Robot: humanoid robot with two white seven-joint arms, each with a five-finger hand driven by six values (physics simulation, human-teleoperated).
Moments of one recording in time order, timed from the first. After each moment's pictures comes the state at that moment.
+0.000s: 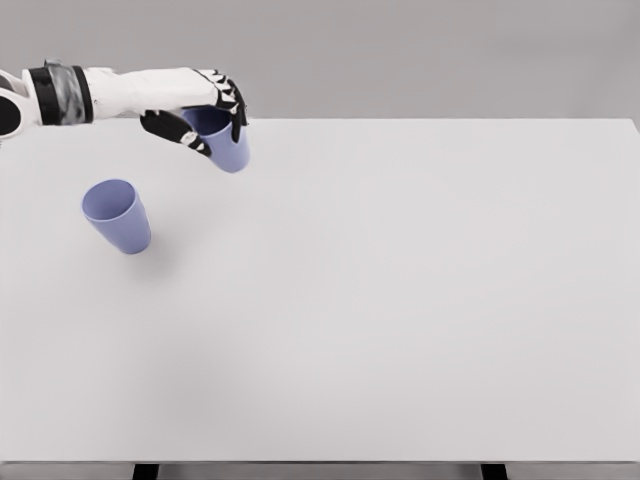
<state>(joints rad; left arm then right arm) -1.19 0.69 -1.16 -1.07 0.04 -0.61 -0.48 -0.01 0.00 -0.04 0.13 0.07 -0.14 0.50</state>
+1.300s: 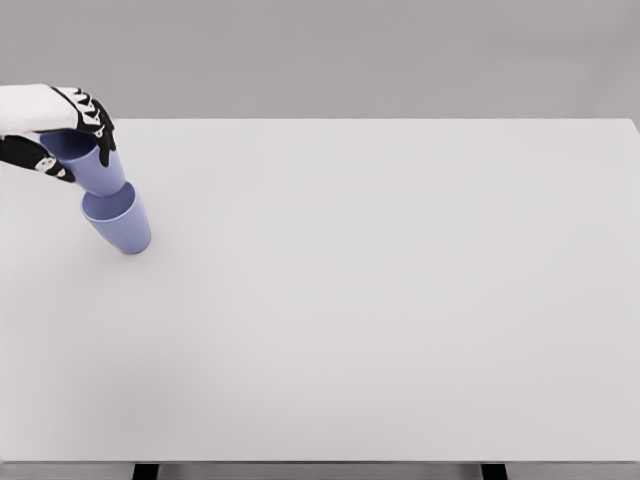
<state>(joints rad) -1.26 1.14 -1.30 -1.35 0.11 -0.61 -0.48 -0.01 0.00 -0.04 0.13 0.07 -0.14 0.50</state>
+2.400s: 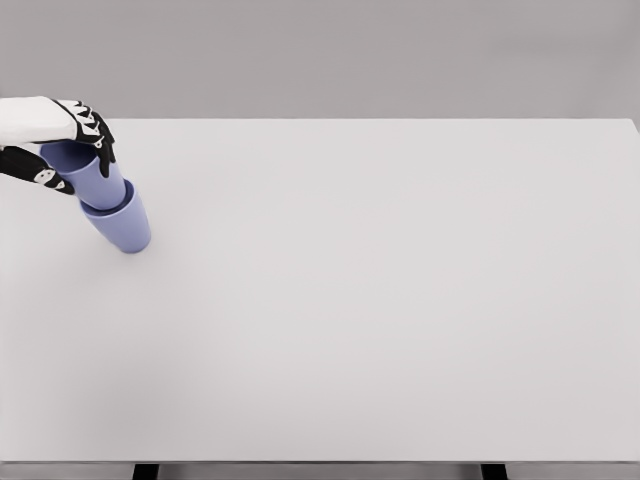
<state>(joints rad) -1.26 1.16 -1.33 -1.37 0.15 -0.61 -0.48 -0.01 0.00 -0.04 0.13 0.07 -0.14 0.50</state>
